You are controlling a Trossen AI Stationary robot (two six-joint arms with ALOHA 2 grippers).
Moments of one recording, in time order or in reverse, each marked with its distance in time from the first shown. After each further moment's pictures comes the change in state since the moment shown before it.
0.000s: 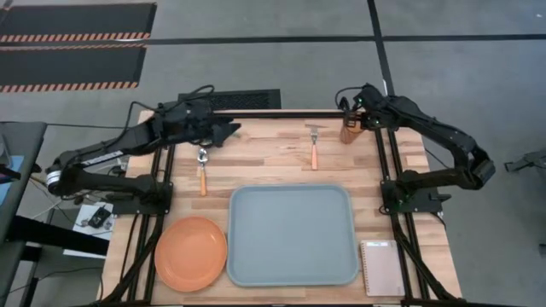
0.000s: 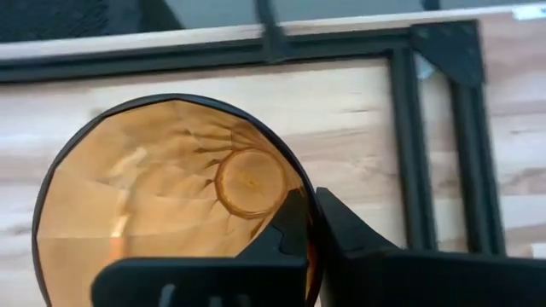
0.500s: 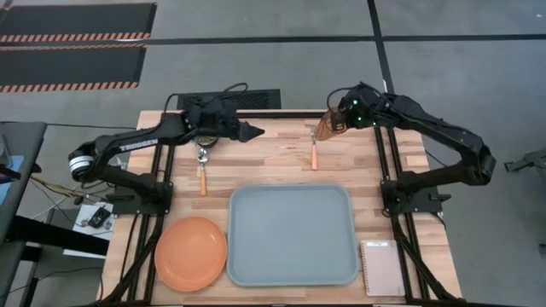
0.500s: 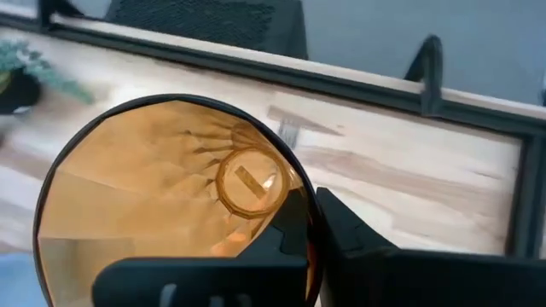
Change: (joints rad) left arm 0.110 0.306 0.000 0.176 0.330 -0.174; right arm 0.274 -0.002 0.212 -0.002 -0.024 -0.079
